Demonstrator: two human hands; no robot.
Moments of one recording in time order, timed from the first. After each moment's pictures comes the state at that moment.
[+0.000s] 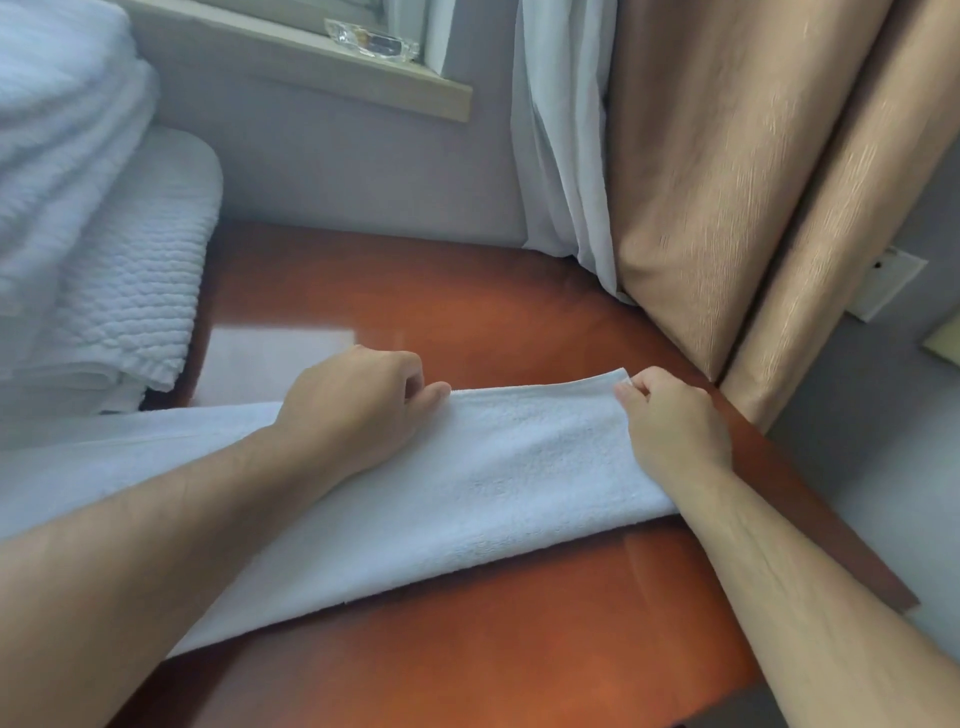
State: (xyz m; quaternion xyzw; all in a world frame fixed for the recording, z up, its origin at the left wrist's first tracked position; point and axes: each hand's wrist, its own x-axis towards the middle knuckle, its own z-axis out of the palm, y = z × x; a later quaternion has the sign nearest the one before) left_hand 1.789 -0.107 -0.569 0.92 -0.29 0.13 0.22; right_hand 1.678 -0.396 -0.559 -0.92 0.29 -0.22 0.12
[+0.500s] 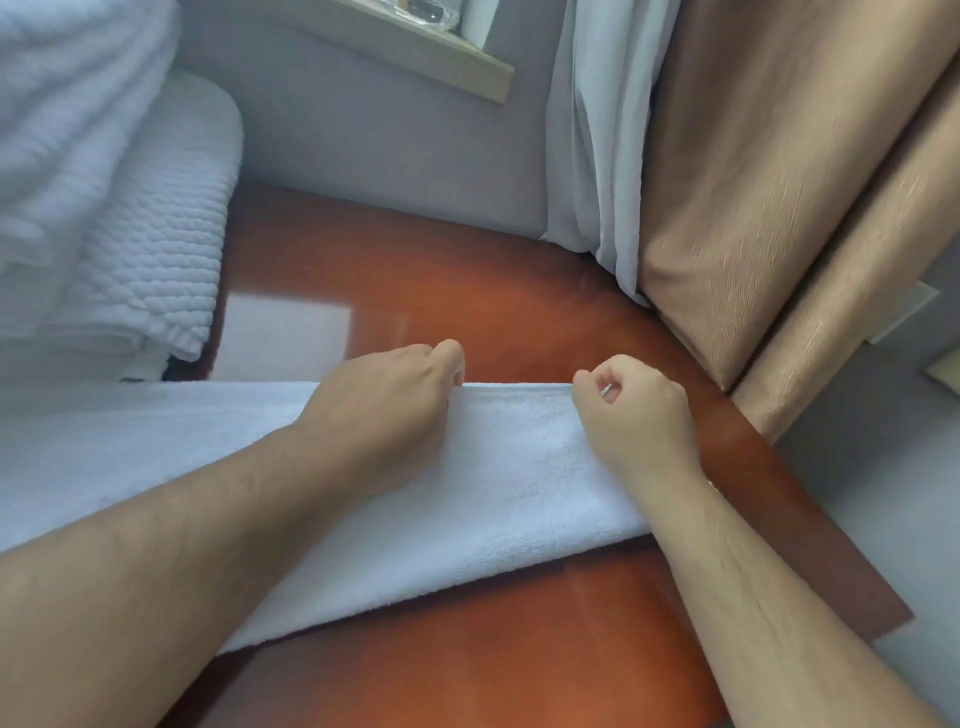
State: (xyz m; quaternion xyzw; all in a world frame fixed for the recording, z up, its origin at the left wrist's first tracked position) left_hand 1.771 -0.090 -0.568 0.90 -0.35 0.09 0.23; right_hand 1.694 -0.319 -0.550 -0.93 0.23 -0.26 0.15
